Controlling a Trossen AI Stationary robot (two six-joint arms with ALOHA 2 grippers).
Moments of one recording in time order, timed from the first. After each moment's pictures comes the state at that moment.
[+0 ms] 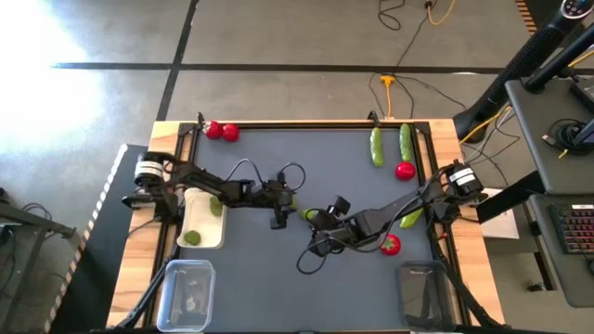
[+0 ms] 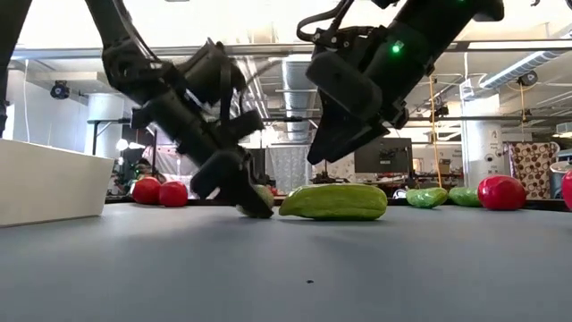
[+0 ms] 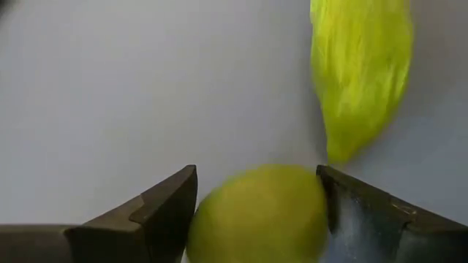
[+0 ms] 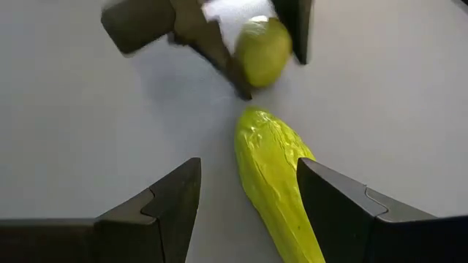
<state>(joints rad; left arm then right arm) 0.06 1.81 0.71 0.37 -0.13 0.14 0.32 1.84 1.14 -0.32 0.61 0.63</state>
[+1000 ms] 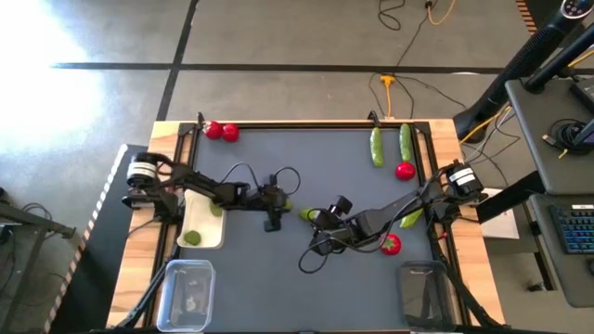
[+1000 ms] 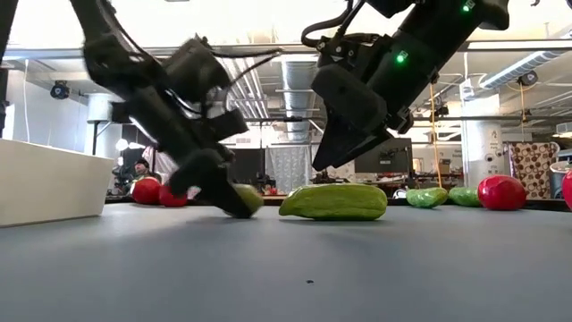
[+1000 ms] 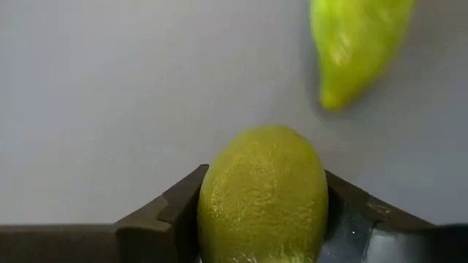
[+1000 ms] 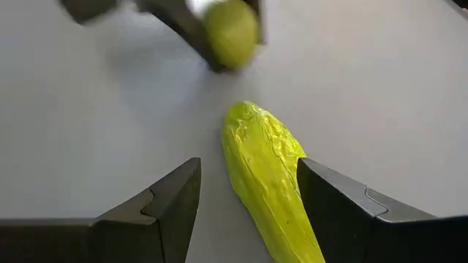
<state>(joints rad) 0.01 1.74 0.64 0.31 -0.18 0.06 0.32 1.84 1.10 -0.30 0.63 0.64</state>
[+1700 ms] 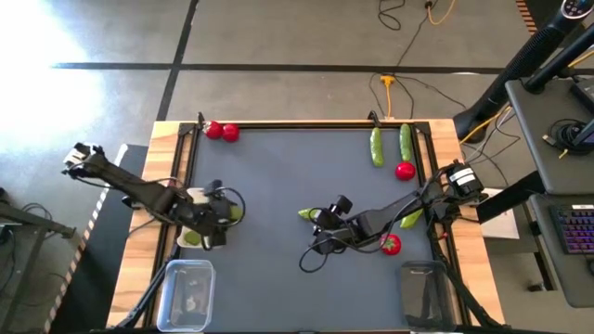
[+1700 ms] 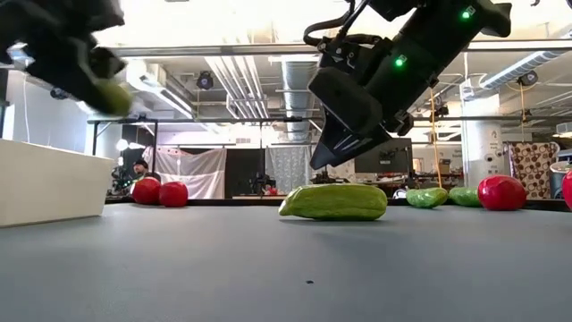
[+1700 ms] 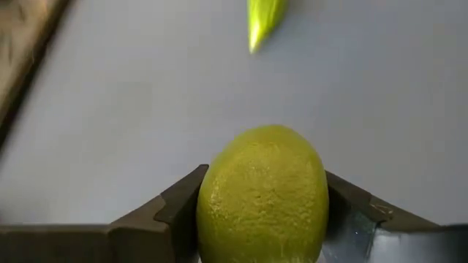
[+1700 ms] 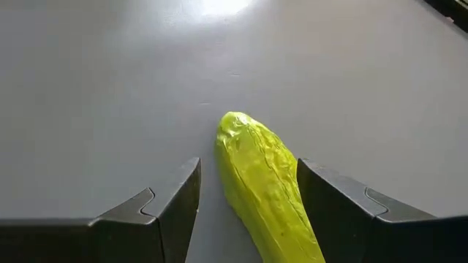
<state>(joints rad) -0.45 0.93 0.67 -0.75 -0.51 -0.38 0.32 1.84 1.08 -0.24 0.68 0.64</state>
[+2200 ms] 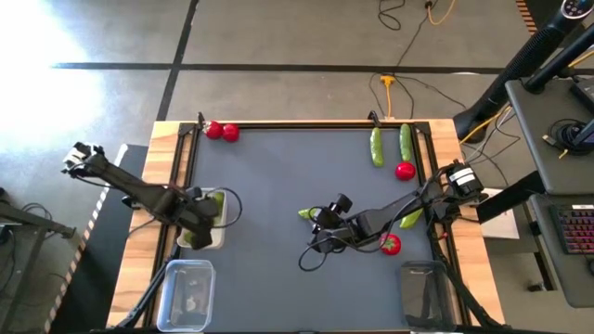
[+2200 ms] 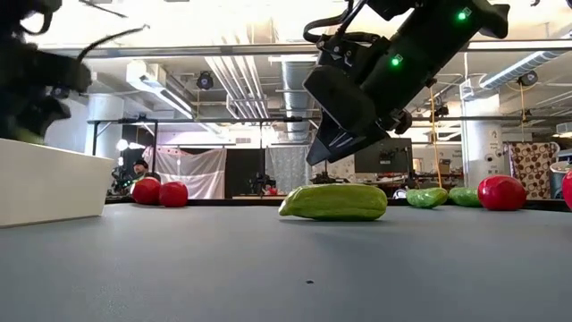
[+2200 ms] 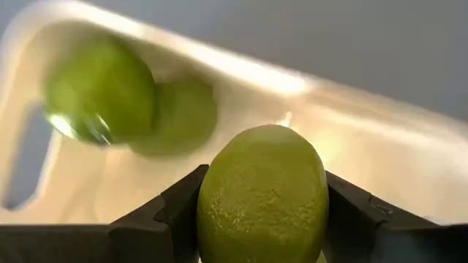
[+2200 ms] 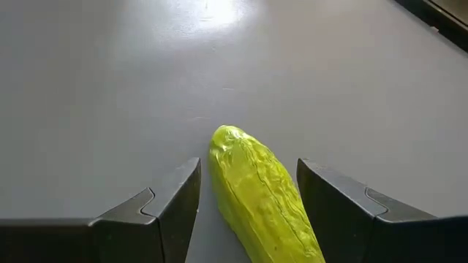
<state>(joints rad) -0.46 0.91 0.58 -1.06 -0.19 -0.76 0.31 1.84 1.08 -0.22 0.71 0.64</state>
